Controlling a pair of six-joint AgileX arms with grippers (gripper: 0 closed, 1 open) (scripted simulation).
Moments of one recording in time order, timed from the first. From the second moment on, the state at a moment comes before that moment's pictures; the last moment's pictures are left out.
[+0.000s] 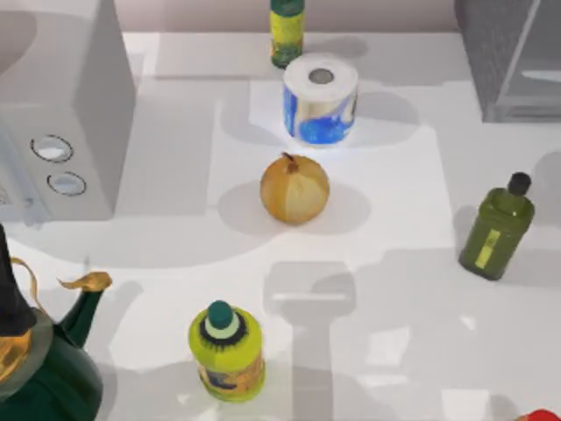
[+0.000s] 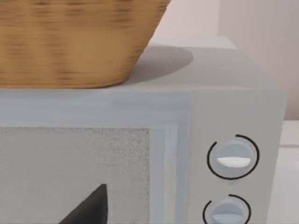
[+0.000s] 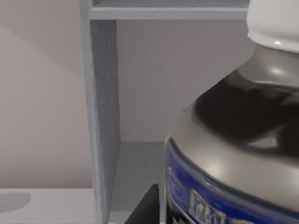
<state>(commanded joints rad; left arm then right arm) 0.00 0.00 0.00 0.00 0.00 0.00 -0.12 0.89 0.41 0.50 -0.09 0.01</state>
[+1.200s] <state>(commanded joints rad) 0.00 0.00 0.00 0.00 0.00 0.00 0.01 0.01 0.01 0.01 0.01 0.00</state>
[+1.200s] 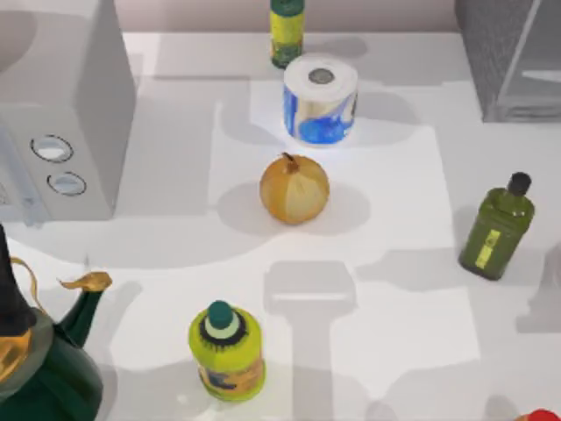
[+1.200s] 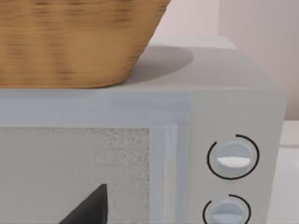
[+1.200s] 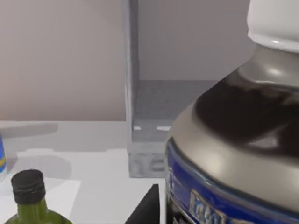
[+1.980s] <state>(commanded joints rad) 0.00 0.00 0.00 0.00 0.00 0.00 0.75 0.79 0.21 0.50 0.75 0.07</state>
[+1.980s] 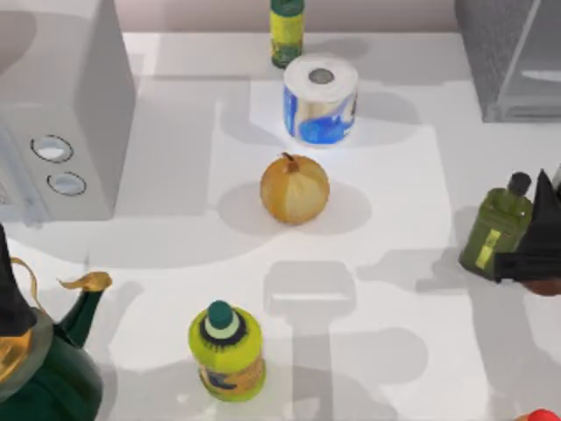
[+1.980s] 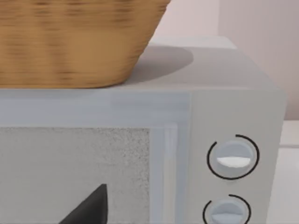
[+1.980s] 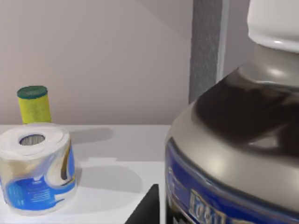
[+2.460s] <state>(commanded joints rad) 0.00 0.00 0.00 0.00 0.00 0.00 1.31 1.41 0.34 0.87 1.32 0.13</state>
